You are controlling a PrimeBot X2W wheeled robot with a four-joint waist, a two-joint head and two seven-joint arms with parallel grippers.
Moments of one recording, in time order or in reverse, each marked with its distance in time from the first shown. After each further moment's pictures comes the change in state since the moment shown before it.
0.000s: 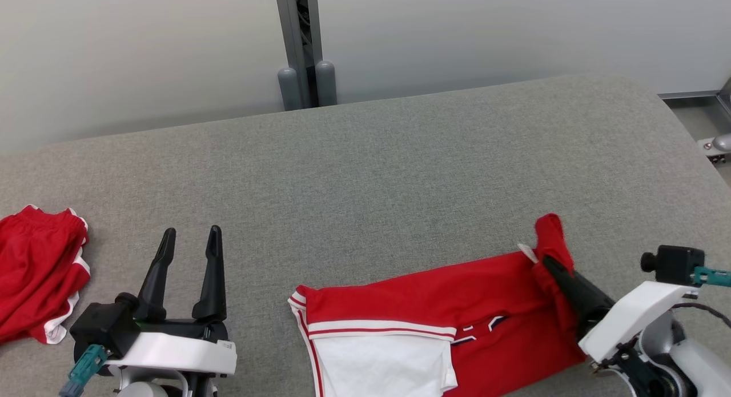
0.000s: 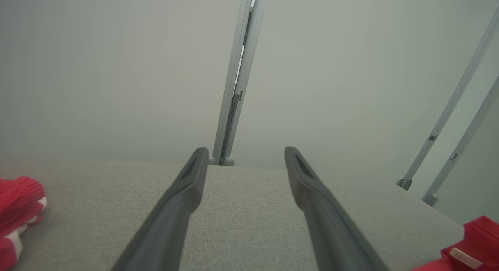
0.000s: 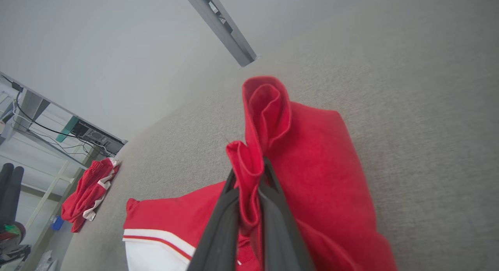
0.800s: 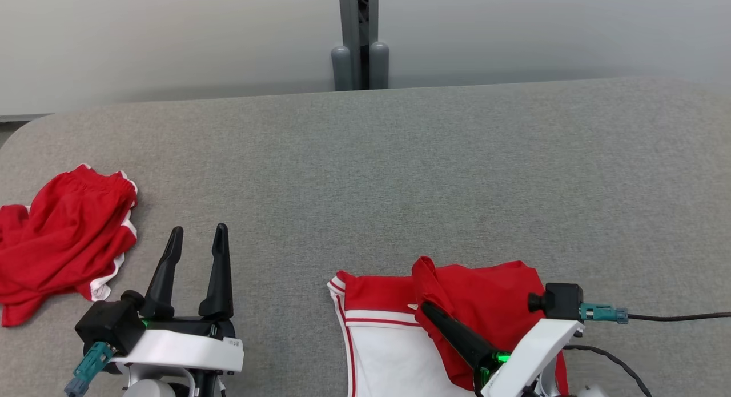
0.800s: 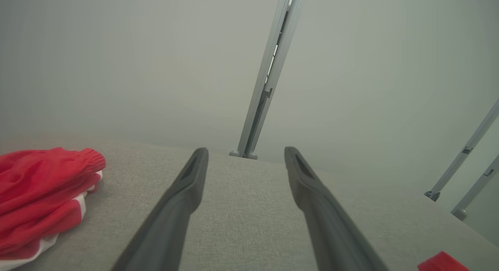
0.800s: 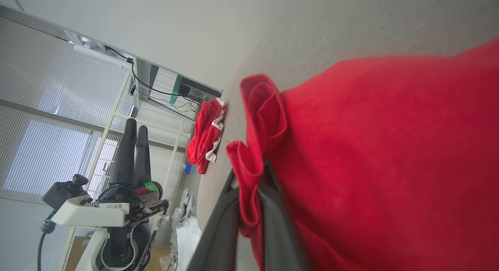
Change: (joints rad) left arm -0.006 0.000 -0.032 0.000 -0.044 0.019 0.000; right arm 0.182 0.397 -0.129 -0.199 -0.014 0.000 0.284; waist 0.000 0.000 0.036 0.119
